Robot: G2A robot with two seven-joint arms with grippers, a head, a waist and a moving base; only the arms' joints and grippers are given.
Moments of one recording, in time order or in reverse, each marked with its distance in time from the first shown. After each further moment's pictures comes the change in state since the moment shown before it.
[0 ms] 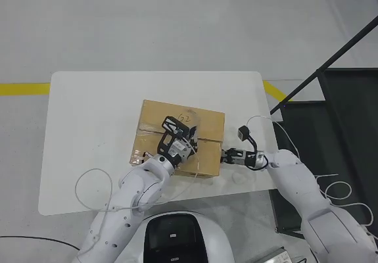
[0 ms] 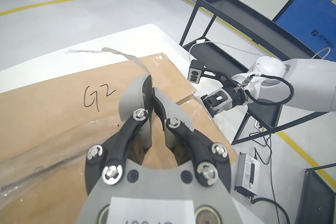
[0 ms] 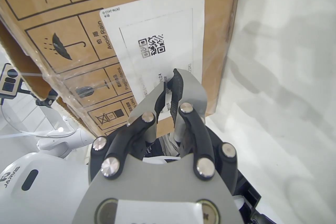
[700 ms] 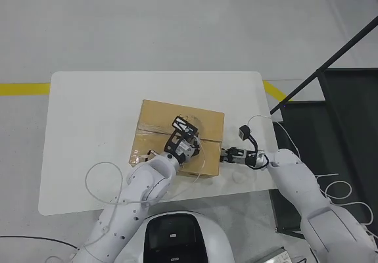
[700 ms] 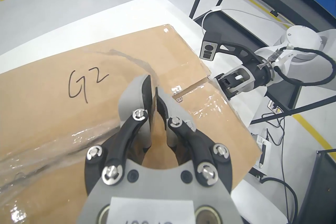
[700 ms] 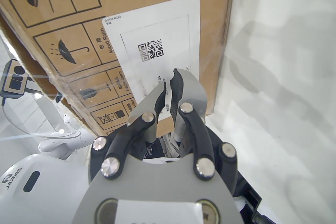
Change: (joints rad) left arm -0.082 -0.023 0.075 0.105 0.049 0.063 -0.089; right arm 0.011 -0.002 0.002 0.024 0.009 -0.004 0.002
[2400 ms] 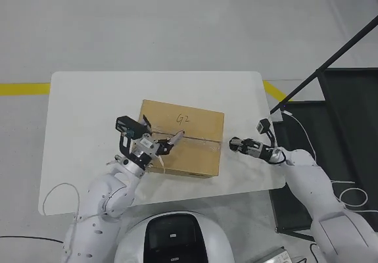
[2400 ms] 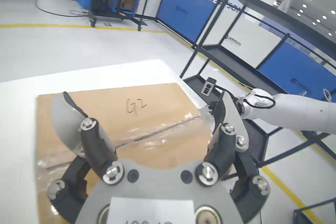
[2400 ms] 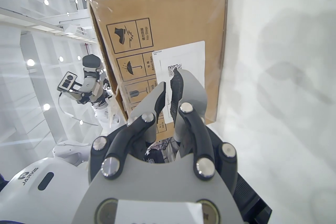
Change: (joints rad) left arm 0.261 0.062 -0.355 -0.221 -0.200 -0.208 0.314; right arm -0.048 0.075 0.133 -0.051 0.092 -0.012 -0.012
